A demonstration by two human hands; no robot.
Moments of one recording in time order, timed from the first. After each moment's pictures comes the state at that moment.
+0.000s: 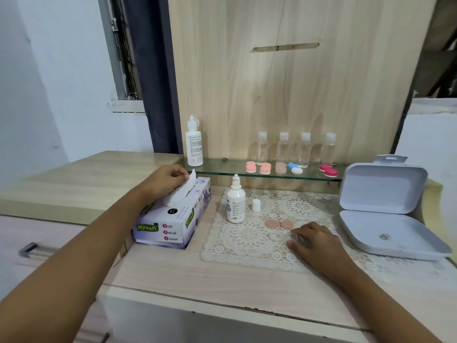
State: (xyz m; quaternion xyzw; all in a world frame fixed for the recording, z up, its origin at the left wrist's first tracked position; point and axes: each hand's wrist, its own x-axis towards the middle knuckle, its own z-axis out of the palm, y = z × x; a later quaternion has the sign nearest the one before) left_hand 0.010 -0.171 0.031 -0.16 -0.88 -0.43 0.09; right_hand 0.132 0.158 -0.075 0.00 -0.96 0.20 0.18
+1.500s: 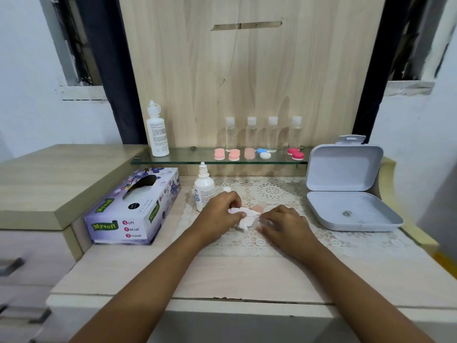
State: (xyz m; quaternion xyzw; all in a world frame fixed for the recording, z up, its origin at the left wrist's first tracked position) left_hand 0.063 -0.017 -0.053 -0.31 -0.86 -0.39 0.07; right_hand 0.134 0.158 -0.075 0.00 -0.96 0.21 0.18
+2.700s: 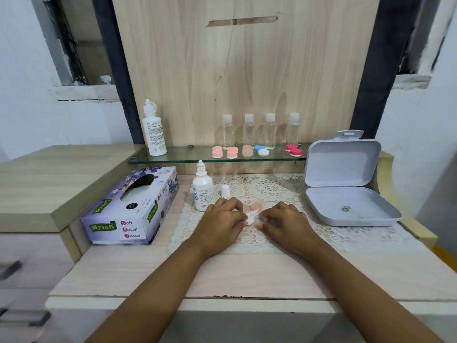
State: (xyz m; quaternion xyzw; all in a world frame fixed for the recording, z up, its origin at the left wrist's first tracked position) left_hand 0.073 -0.023 -0.073 -0.42 -0.87 -0.18 0.20; right_hand 0.135 0.158 -0.072 0.00 -0.96 0.23 0.16
